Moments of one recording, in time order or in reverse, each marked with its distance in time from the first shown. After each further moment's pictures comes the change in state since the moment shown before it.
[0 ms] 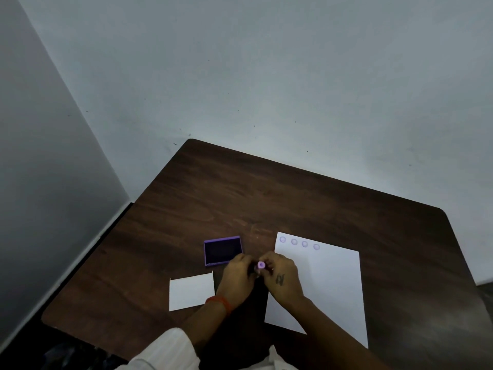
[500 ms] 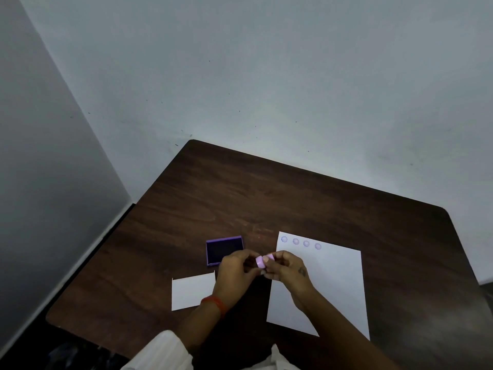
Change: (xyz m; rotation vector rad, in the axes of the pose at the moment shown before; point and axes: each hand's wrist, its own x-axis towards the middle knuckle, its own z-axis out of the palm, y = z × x) left_hand -0.006 0.004 -0.017 -0.186 0.105 0.070; right_hand 0.003 0.004 -0.015 0.599 -0.117 0.301
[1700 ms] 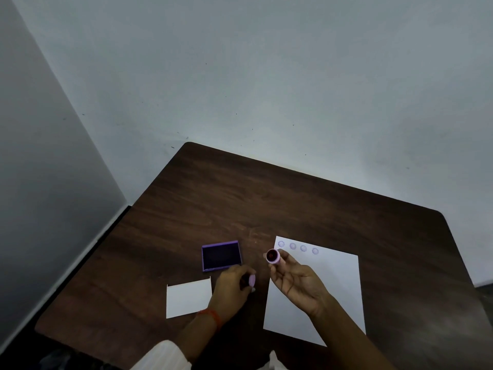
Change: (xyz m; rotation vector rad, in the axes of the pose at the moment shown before) left_hand -0.003 -0.025 0.013 0.191 -0.128 -0.059; right_hand -0.013 -0.018 -0.022 0.917 -0.268 0.274
